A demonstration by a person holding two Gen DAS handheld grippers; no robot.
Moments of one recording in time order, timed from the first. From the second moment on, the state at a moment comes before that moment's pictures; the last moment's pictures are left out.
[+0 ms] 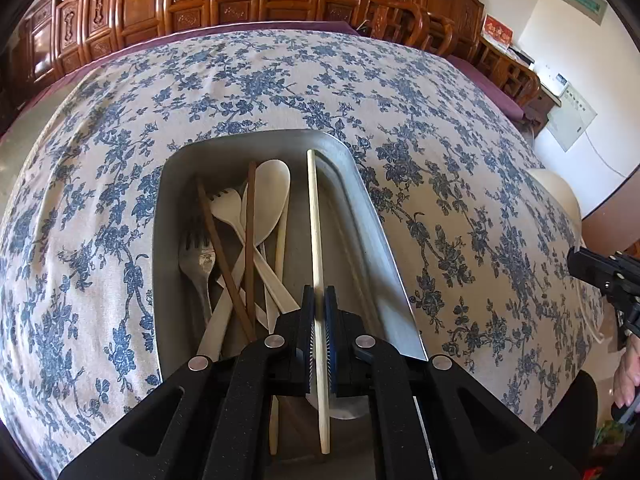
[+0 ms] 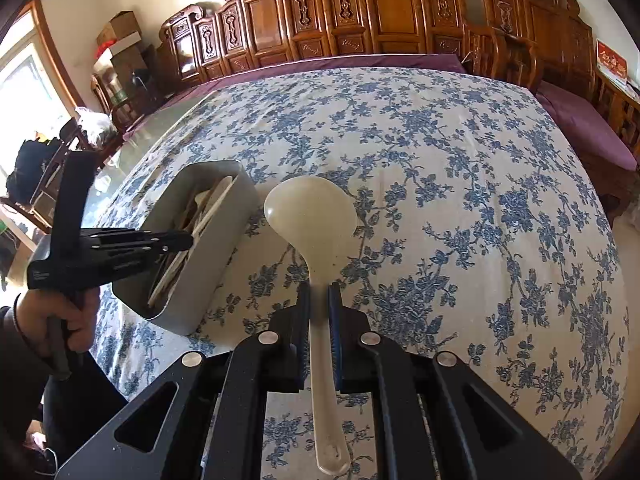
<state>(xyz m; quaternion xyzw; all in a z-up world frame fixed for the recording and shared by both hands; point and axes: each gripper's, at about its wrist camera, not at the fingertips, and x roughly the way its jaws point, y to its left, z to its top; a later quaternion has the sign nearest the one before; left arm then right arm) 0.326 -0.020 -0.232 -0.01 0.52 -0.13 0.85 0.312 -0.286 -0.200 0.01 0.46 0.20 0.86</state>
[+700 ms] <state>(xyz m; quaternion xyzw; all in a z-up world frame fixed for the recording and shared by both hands) 0.275 0.034 -0.166 -0.01 0.46 -0.12 0.88 0.311 -0.192 -0.178 -0.01 0.45 0.25 0.86</state>
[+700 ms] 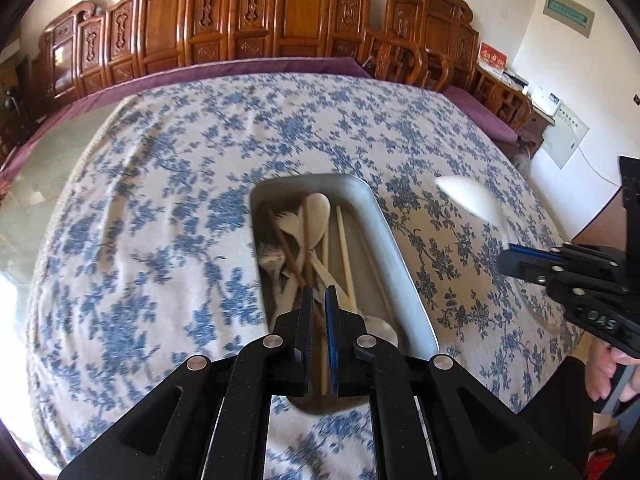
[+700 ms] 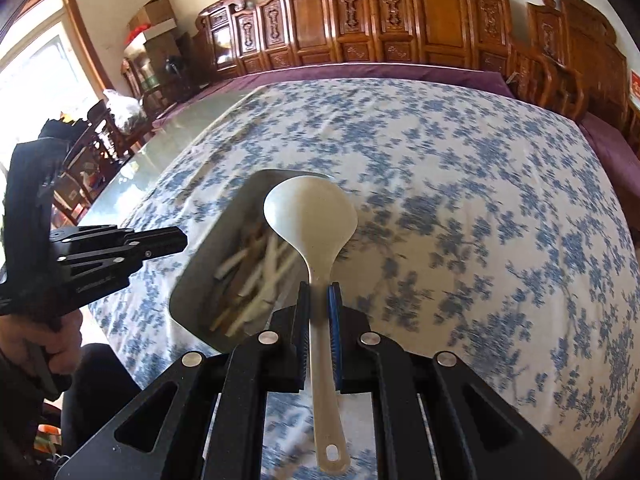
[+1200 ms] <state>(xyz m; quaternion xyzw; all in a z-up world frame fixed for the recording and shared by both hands) 0.251 0.089 -0.150 -0.03 0.44 -0.09 0.89 0.342 -0.131 -0.191 0.03 0.48 0.26 0.84</state>
